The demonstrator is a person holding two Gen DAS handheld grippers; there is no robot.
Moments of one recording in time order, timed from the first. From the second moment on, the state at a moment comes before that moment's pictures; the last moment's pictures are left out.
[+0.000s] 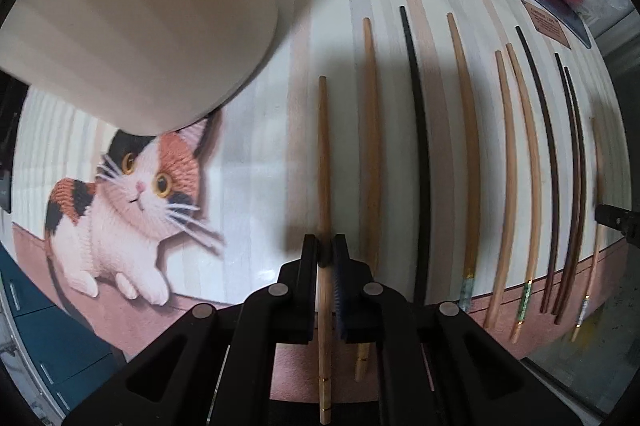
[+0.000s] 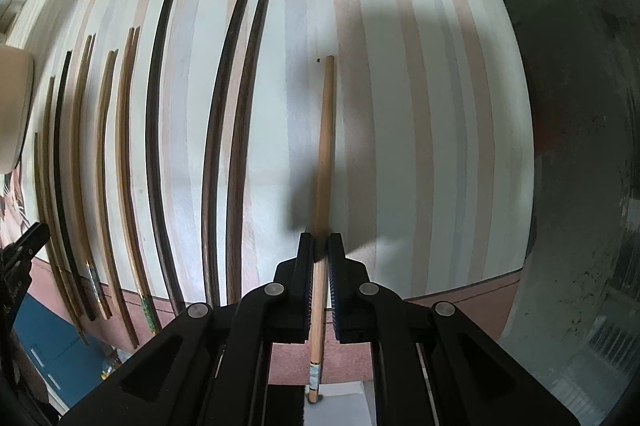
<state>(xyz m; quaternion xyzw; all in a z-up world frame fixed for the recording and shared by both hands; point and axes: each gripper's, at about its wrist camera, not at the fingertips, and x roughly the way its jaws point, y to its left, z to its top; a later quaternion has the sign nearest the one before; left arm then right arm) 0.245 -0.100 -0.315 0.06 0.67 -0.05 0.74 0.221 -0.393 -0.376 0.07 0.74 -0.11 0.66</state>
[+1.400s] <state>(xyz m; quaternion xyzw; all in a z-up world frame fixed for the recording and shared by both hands) 0.244 0.072 -0.032 -0.13 0.37 0.09 0.92 0.302 -0.183 -0.122 0.07 0.49 0.08 0.86</state>
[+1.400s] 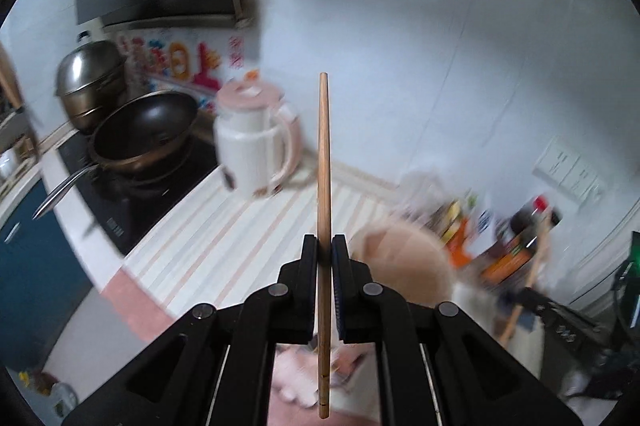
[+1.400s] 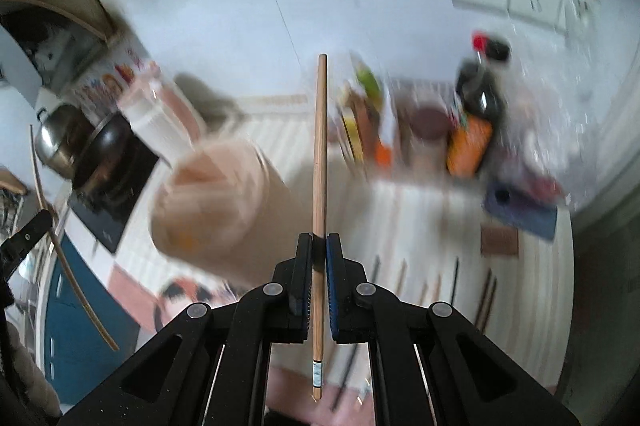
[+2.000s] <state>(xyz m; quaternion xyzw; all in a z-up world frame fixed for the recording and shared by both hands) 0.399 0.078 -0.059 -0.16 0.36 -0.02 0.92 0.426 -0.119 -0.080 0.15 0.38 0.07 0.91</state>
